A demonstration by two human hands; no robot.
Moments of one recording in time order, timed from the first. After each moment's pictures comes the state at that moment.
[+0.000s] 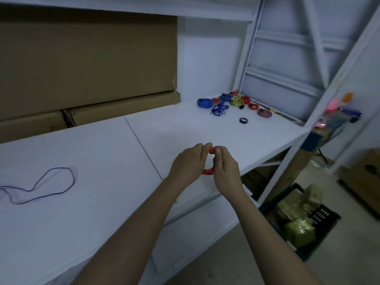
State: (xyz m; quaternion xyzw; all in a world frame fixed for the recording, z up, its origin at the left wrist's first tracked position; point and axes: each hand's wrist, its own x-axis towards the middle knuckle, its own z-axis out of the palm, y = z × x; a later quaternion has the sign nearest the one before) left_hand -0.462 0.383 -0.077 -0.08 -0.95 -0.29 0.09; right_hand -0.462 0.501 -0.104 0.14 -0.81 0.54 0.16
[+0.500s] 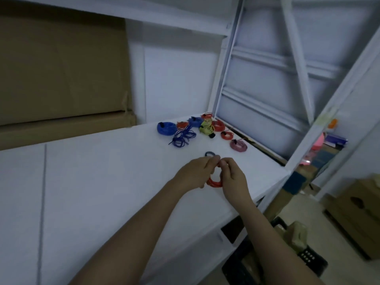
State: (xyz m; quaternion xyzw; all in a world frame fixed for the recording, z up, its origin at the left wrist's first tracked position) left_hand -0.695 0.533 -0.082 -0.08 -0.90 -0.43 -0.04; right_hand -0.690 0.665 -0.110 0.10 -0.82 0.54 0.13
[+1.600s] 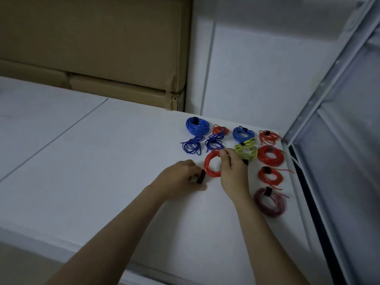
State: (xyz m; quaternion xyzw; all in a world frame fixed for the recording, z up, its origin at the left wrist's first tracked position) left_hand -0.810 0.580 -0.132 0.18 -0.96 -0.22 0.06; right_hand -0.943 0.682 -0.138 0.36 -0.75 0.55 -0.09
